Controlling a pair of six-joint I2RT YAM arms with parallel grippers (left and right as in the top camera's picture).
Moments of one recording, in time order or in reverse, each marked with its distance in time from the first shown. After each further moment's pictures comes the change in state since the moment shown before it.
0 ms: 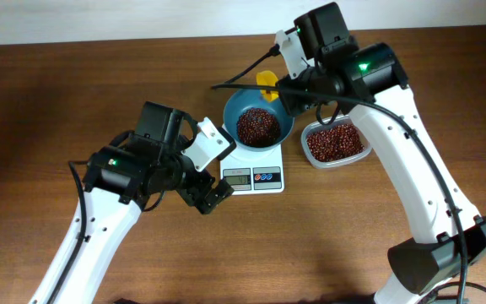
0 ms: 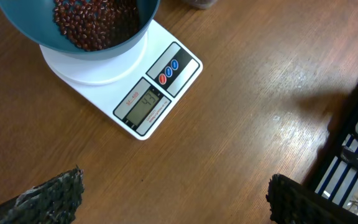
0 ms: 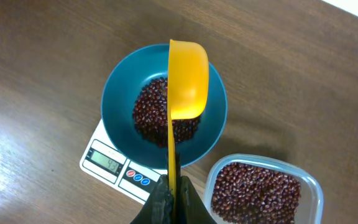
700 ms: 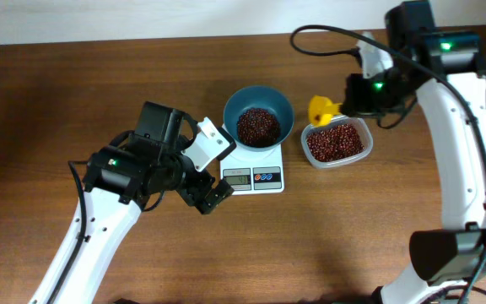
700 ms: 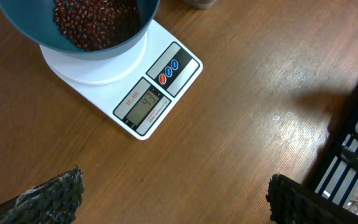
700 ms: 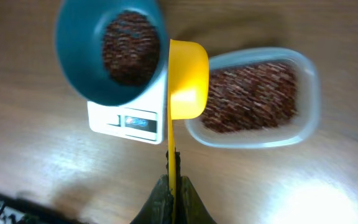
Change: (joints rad) left arm 0.000 0.000 0.000 0.000 0.000 0.000; right arm -0.341 -0.018 0.000 -0.291 -0.220 0.092
